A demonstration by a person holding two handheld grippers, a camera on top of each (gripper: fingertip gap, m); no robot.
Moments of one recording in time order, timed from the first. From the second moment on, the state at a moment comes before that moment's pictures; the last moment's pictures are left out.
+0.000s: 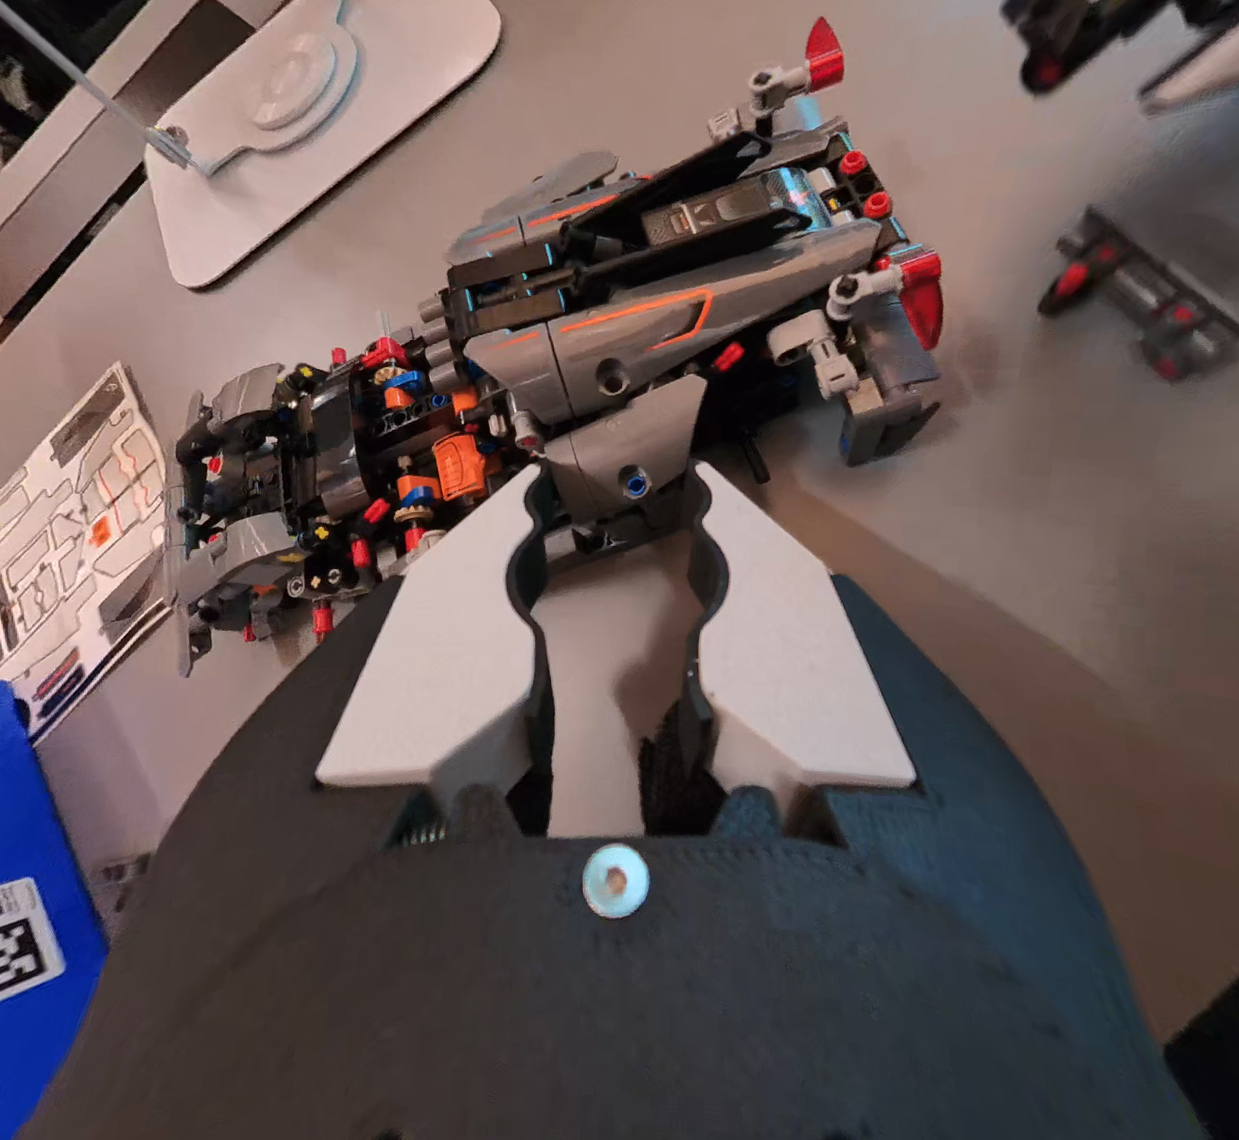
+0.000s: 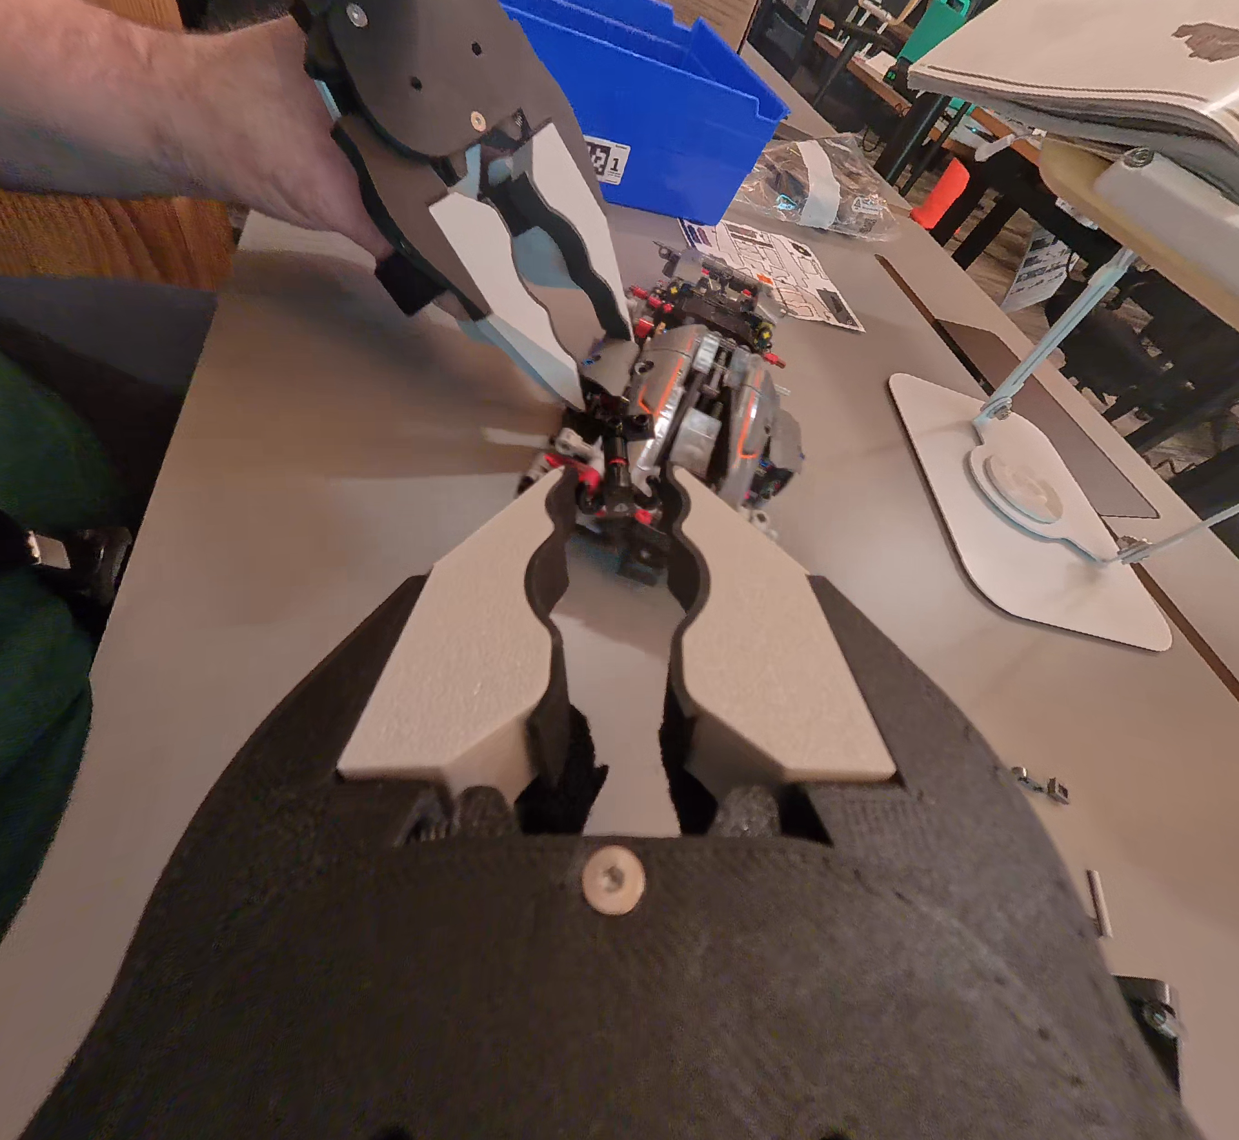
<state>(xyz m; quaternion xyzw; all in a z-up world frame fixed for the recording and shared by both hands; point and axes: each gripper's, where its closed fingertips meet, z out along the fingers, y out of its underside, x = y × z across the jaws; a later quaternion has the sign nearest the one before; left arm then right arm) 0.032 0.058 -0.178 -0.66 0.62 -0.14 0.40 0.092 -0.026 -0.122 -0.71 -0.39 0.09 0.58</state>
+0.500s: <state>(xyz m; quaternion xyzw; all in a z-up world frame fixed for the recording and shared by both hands) 0.005 0.041 -0.148 -0.63 0.61 -0.20 0.44 0.085 -0.023 -0.121 -0.72 -0.37 0.14 0.58</state>
